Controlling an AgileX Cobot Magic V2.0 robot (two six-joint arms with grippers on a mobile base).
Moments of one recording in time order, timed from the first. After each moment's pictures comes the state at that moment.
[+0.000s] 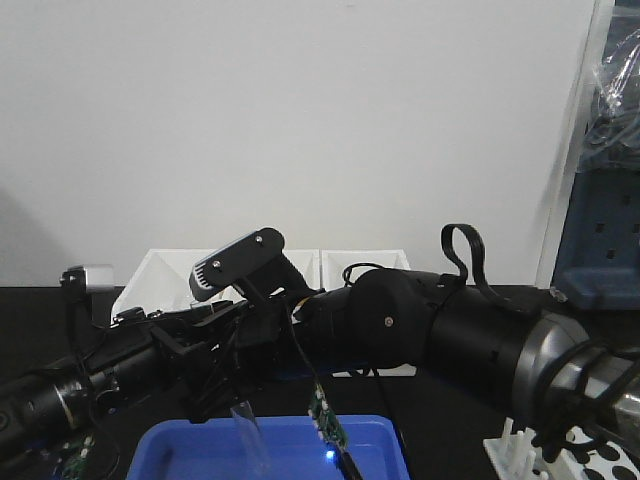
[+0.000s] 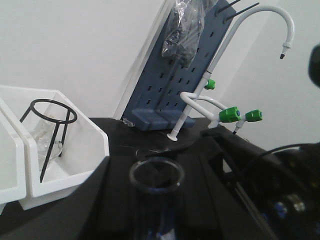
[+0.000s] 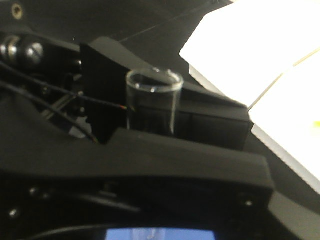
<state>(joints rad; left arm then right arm) -0.27 1.60 -0.85 0.82 -0.90 -1.11 0.67 1.82 -1.55 0.36 0.46 -0.51</state>
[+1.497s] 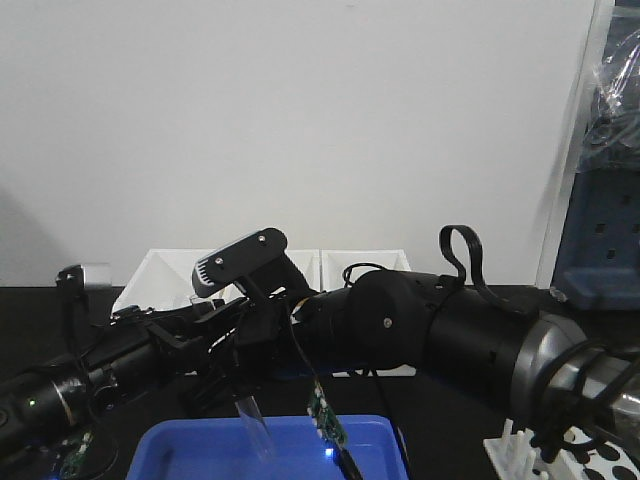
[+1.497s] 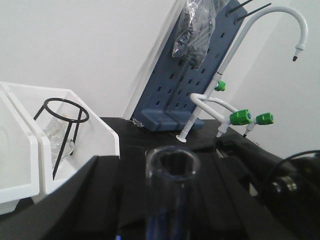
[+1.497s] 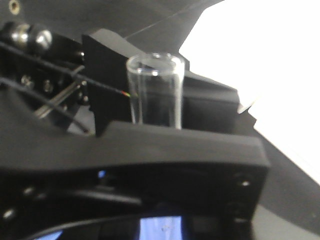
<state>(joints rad) -0.27 1.60 -0.86 0.80 -0.86 -1.11 0.67 1.82 -1.55 0.36 0.45 -0.48</state>
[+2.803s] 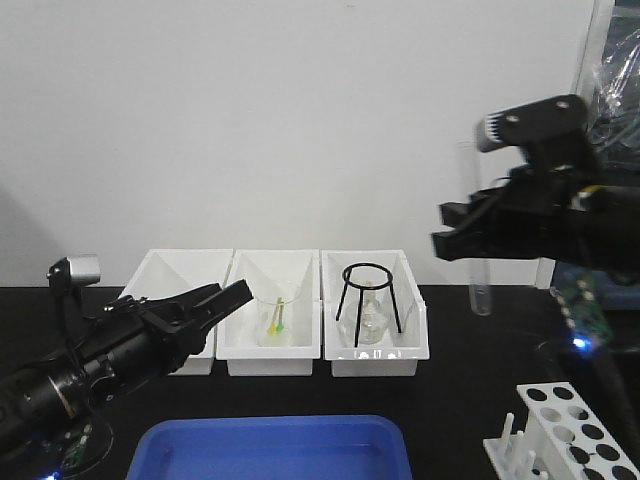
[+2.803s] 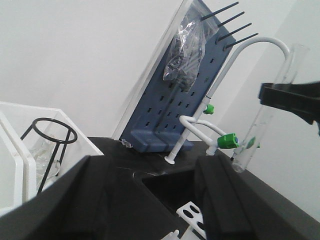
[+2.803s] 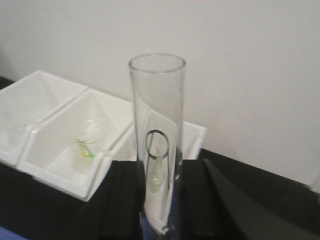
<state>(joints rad) -0.27 1.60 -0.86 0.72 -0.92 -1.10 0.20 1.40 -1.29 0.26 0.26 -0.44</state>
